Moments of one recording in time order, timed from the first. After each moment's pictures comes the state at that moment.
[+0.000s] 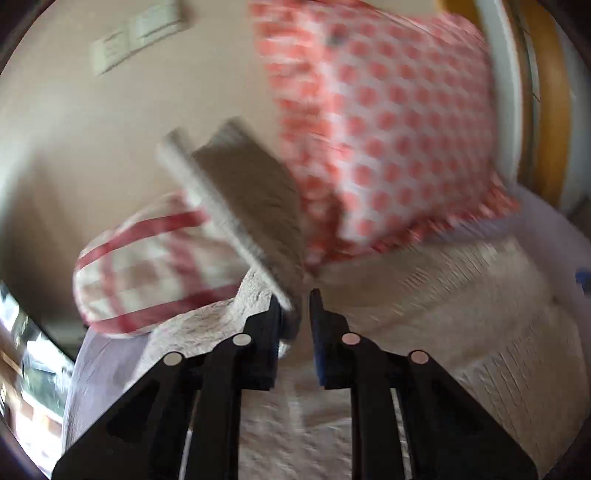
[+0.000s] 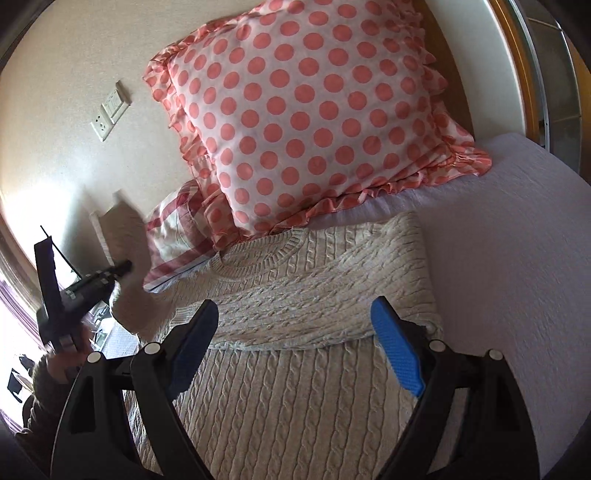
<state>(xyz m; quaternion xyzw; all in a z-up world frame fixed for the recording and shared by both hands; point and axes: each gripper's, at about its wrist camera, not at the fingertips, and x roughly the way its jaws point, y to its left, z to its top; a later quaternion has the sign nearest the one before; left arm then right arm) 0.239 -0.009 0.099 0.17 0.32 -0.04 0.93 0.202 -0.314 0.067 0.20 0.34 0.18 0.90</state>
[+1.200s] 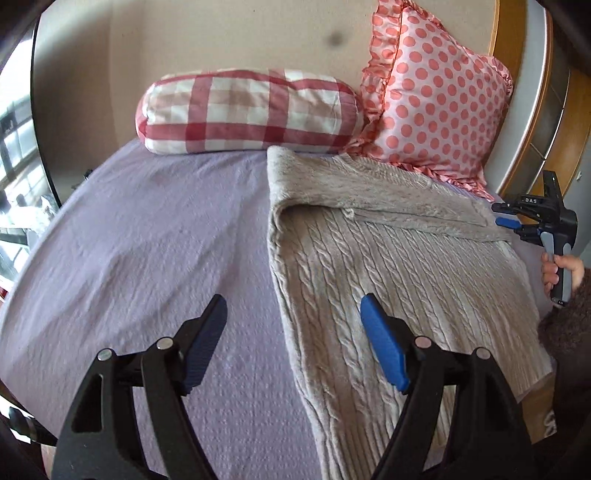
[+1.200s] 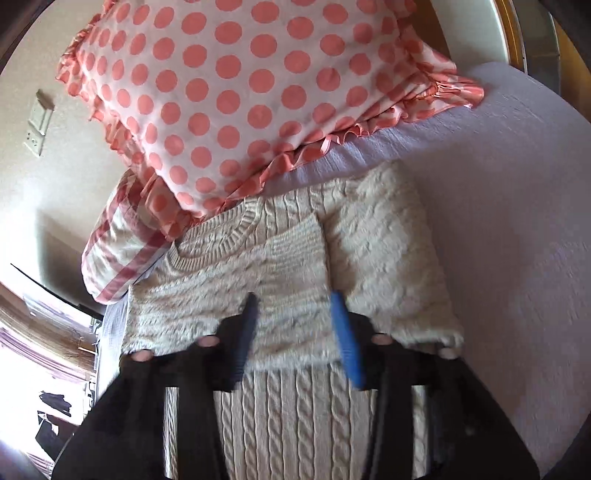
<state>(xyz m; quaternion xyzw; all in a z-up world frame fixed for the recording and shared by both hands) 0.051 0.166 0.052 -0.08 0.39 -0.03 0.92 0.257 -0.314 0.035 0.25 0.44 0.14 0.85</state>
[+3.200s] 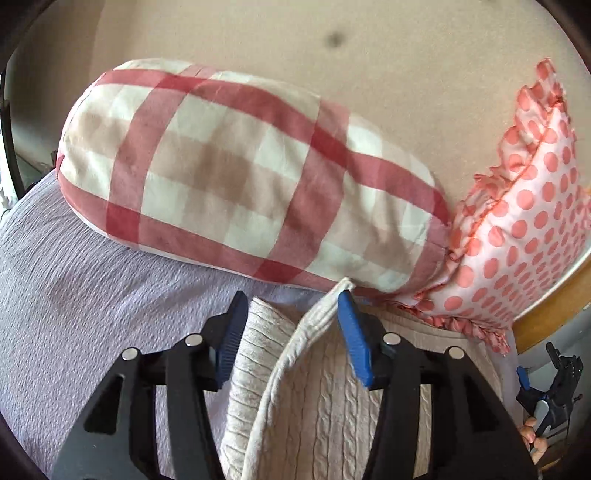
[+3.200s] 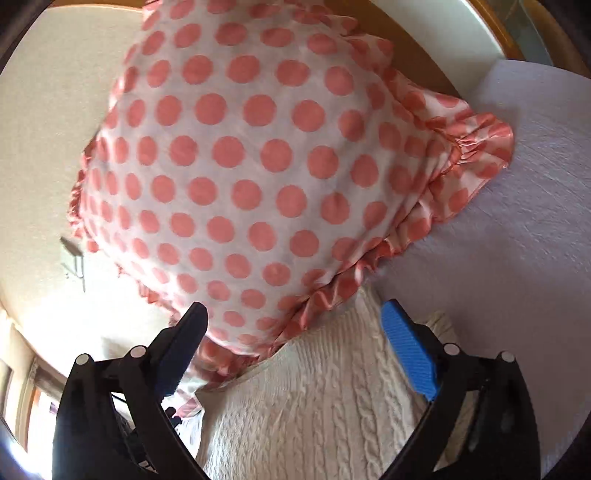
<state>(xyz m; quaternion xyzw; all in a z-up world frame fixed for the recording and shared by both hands) 0.309 0.200 0.081 -0.24 0.37 0.02 0.90 0.346 -0.363 0.052 0.43 0.30 0.17 0.84</state>
